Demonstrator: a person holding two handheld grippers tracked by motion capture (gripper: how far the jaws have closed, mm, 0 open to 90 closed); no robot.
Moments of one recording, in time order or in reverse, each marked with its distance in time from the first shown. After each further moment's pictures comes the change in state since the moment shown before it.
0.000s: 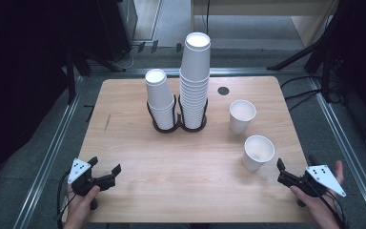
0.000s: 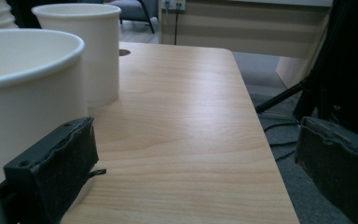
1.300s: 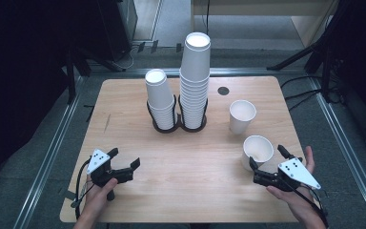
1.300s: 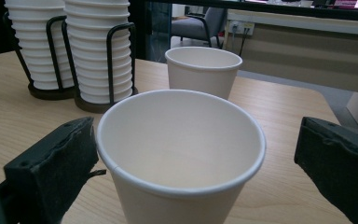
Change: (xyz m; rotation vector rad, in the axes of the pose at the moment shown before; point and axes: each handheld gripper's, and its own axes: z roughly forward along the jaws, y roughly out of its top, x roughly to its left) left arm -0.043 0.023 0.027 -0.020 -0.146 0.038; right arm 0.065 0.029 0.005 -0.069 0.257 -0.086
